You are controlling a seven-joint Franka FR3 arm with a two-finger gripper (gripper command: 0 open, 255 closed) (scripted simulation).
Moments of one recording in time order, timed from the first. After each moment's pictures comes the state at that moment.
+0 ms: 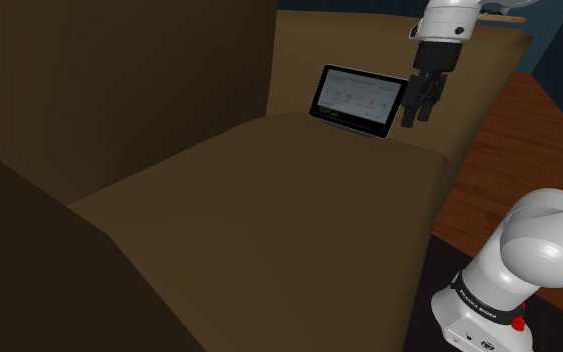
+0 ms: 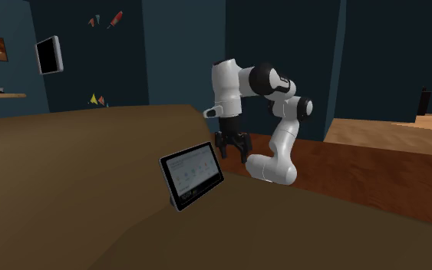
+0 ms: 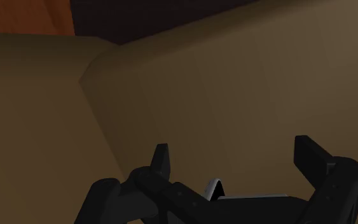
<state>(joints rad) 0.00 -0.74 0.00 -2.26 0.08 1.43 0.00</state>
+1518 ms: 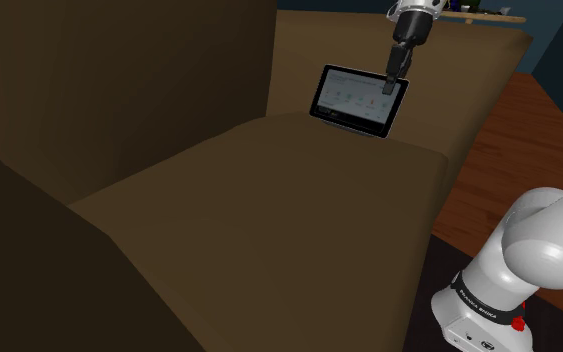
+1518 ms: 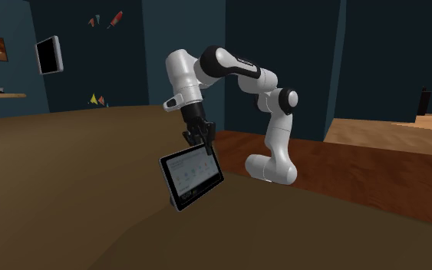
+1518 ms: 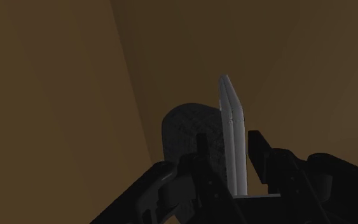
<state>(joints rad) 0.05 -0.39 -0.25 -1.90 0.23 1.38 -0.33</state>
